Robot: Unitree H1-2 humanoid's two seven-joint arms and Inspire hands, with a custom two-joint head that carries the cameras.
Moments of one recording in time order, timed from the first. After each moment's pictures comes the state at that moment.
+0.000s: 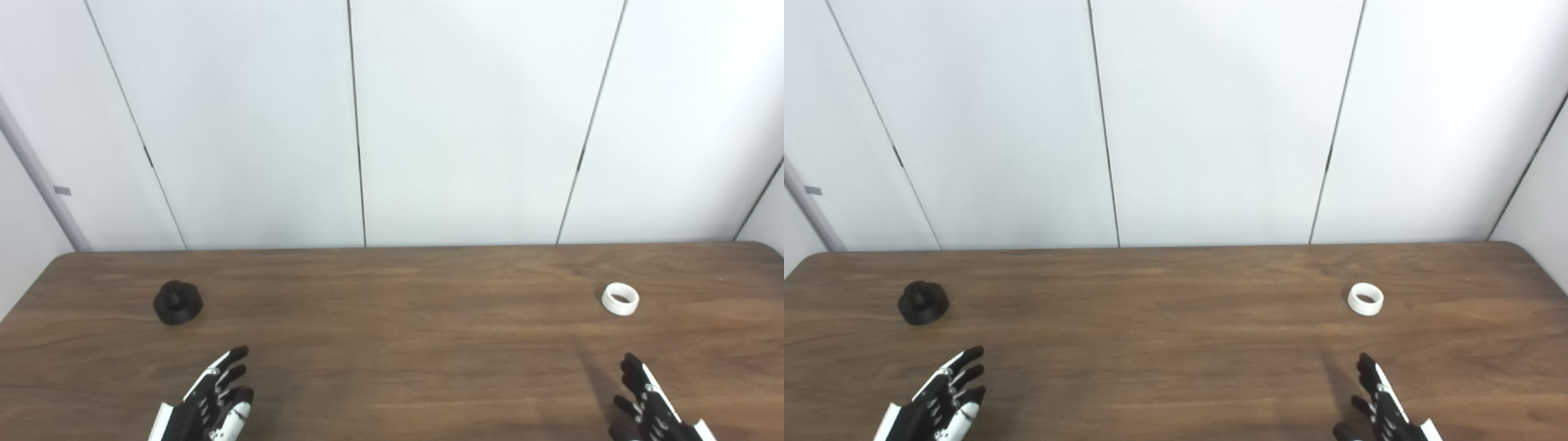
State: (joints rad) left arm 0.21 0.16 0.11 -0.29 0.01 -0.02 -0.09; right arm 0.26 -0.26 -0.10 -0.26 0.02 -0.08 0.13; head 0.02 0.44
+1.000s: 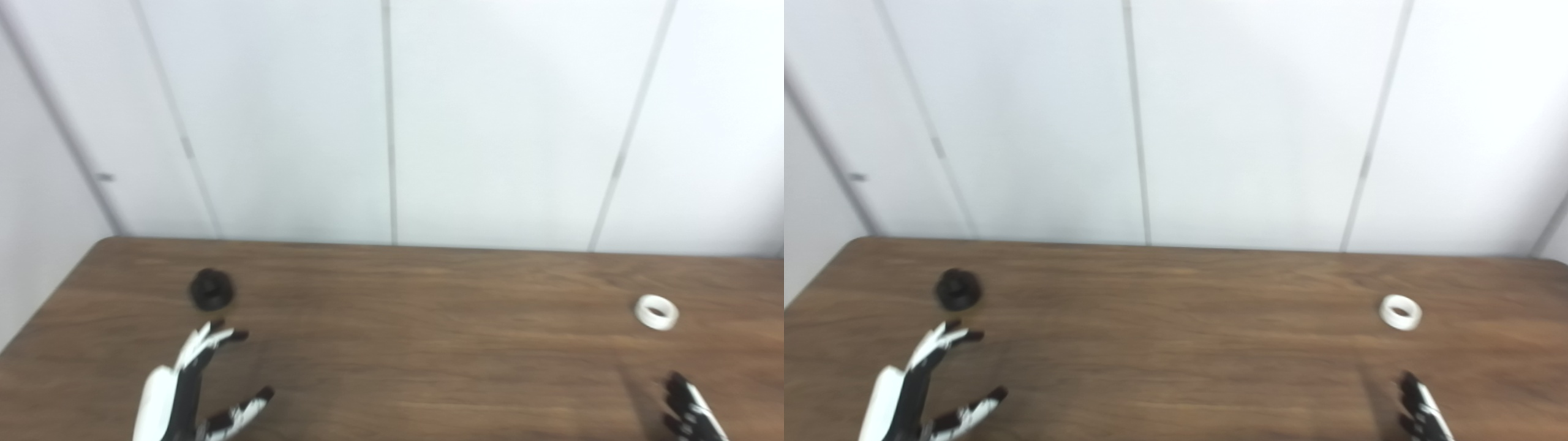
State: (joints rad) left arm 0.15 0.17 0.17 -0.32 0.64 -0.01 0.19; right arm 0.28 -0.31 -0.14 -0.25 0.12 -0.08 0.18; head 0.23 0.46
